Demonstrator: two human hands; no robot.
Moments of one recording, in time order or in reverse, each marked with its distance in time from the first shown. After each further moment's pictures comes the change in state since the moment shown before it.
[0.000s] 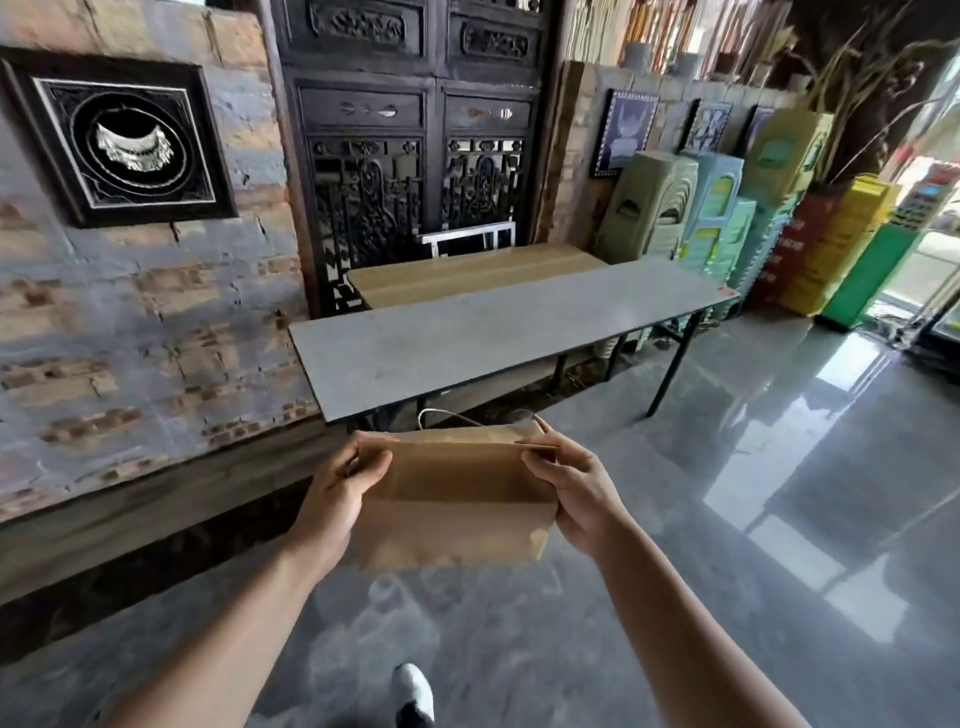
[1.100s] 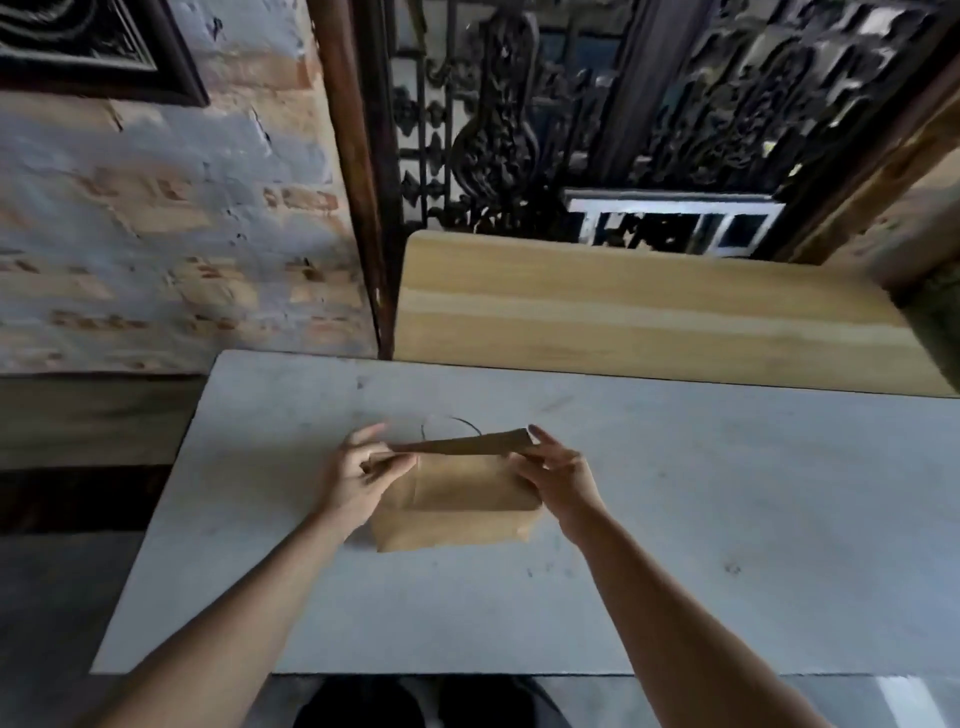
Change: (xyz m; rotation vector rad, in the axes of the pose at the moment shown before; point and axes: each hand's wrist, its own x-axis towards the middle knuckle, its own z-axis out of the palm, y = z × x) left_hand 0.752 -0.146 0.004 0.626 0.569 -0.107; right_hand 0.863 0.123 -0.072 -0.515 -0.379 0.391
